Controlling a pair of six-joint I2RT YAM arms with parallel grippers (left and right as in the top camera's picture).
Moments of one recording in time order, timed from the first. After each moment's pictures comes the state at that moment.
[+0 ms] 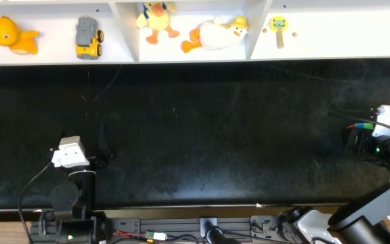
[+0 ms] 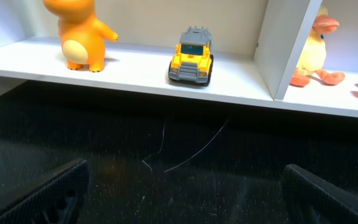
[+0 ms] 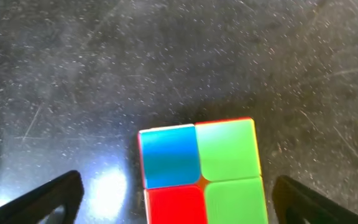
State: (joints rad) left arm 0.06 0.01 0.01 -0.08 -0.06 -0.07; right arm -0.91 1.55 0.87 -0.55 -0.42 -0.76
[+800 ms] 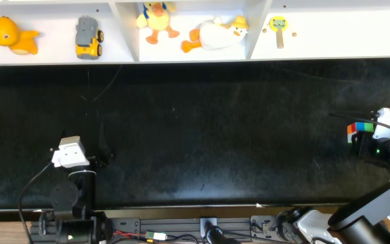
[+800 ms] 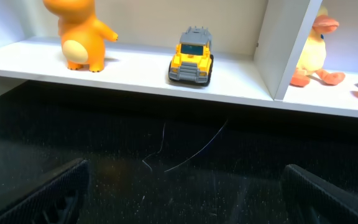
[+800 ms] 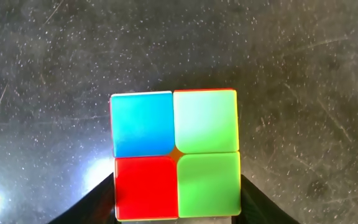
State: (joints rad) left arm 0.06 0.01 0.01 -0.08 -0.06 -0.07; right arm -0.91 1.55 0.87 -0.56 -0.33 -0.74
